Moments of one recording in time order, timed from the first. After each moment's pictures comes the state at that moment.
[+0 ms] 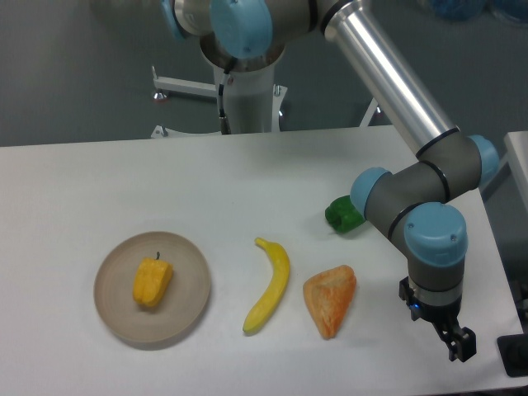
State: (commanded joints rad) arm 2.34 -2.50 -0.78 -1.08 1.67 1.55
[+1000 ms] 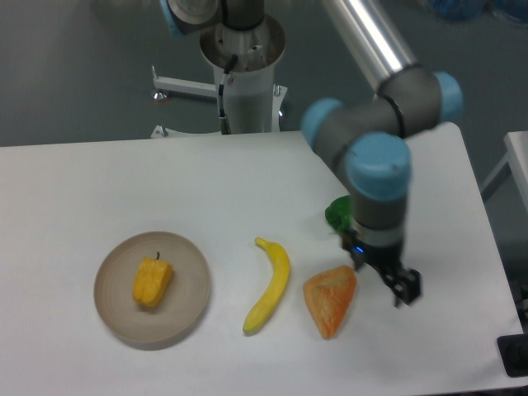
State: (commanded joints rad) arm 2.17 -2.06 -1.23 -1.19 1.64 1.11
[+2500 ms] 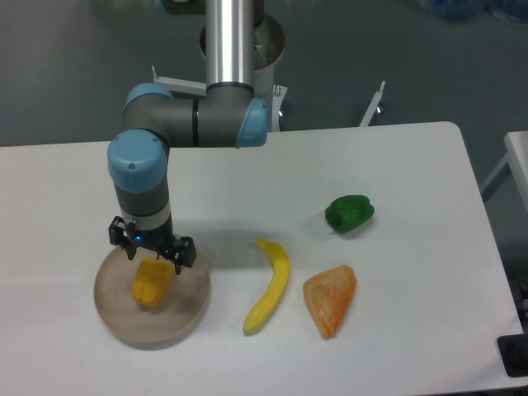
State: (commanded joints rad) arm 1.84 -2.11 -1.41 -1.06 1.50 0.30
